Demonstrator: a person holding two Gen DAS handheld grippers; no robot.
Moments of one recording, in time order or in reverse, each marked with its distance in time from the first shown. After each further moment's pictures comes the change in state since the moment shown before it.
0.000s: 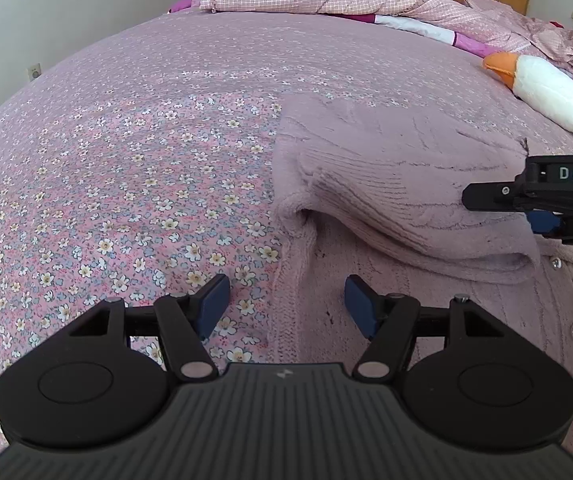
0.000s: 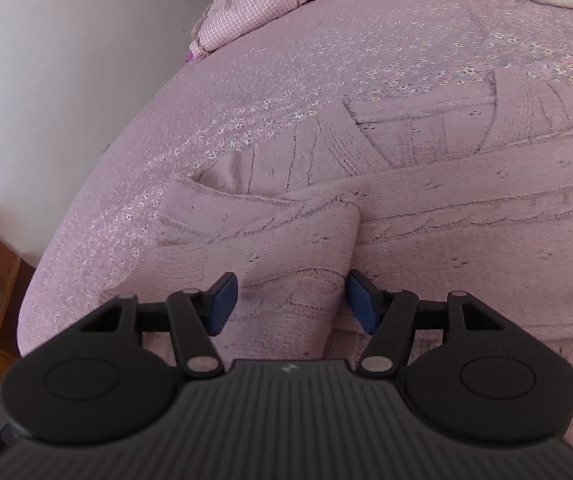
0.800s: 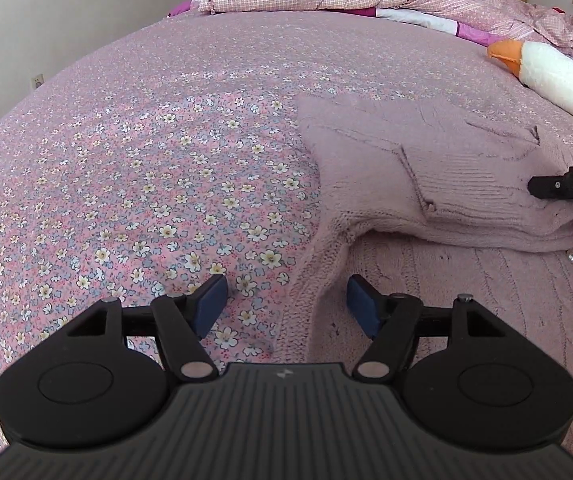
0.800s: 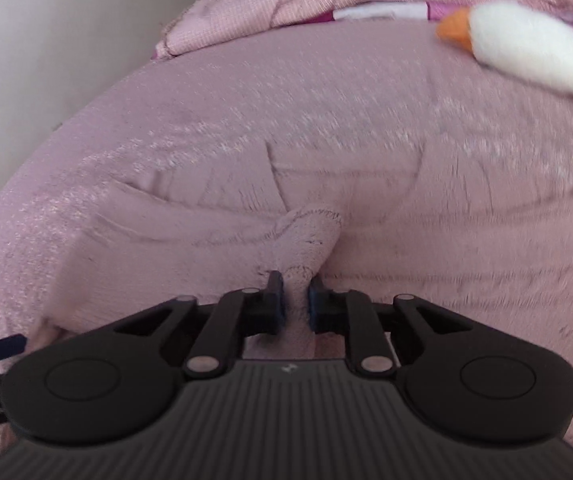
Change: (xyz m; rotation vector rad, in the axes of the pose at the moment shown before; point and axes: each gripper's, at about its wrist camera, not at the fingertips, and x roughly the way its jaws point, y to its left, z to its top) left arm 0.014 -0.006 0.000 0.040 0.001 0.035; right arm -0.011 -0.035 0.017 -0.148 -0.085 -0.197
